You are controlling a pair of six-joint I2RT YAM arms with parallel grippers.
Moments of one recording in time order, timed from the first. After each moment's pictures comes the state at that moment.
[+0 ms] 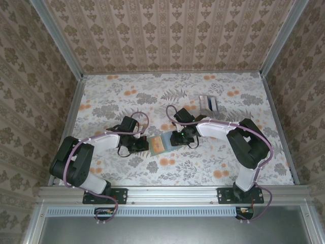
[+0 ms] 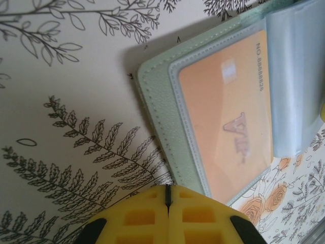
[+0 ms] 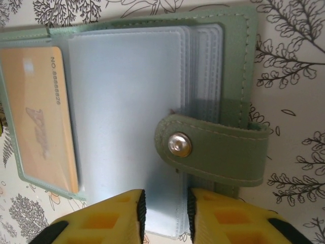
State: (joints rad) left arm -0.48 1.49 0.64 -0.34 0.48 -0.49; right arm 0.64 1.80 1.06 -0.48 -0.29 0.47
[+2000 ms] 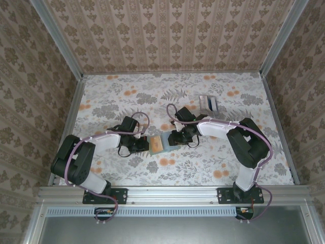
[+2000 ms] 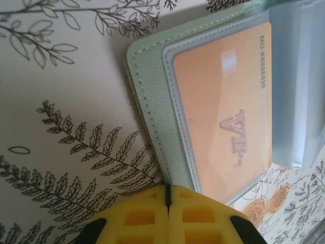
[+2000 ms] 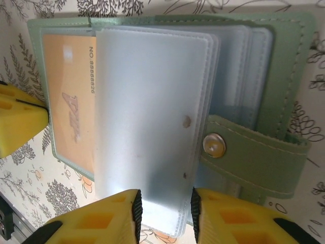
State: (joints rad) left arm -0.49 1.52 0.64 -0.32 0.49 -0.48; right arm 0.62 1.80 1.06 -0.45 -0.41 0.47
